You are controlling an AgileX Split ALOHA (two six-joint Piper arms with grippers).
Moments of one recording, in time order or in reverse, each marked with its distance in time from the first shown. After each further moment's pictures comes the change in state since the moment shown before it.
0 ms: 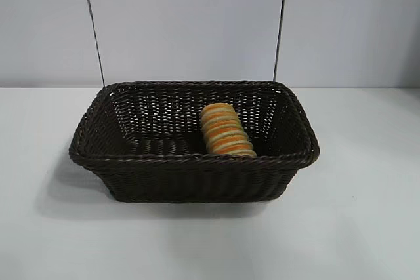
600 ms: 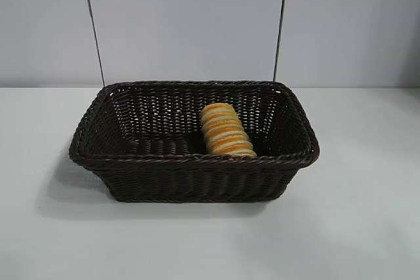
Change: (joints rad) left arm 0.000 0.000 0.000 0.000 0.000 0.000; right arm 0.001 -0.158 0.386 0.108 -0.007 -0.084
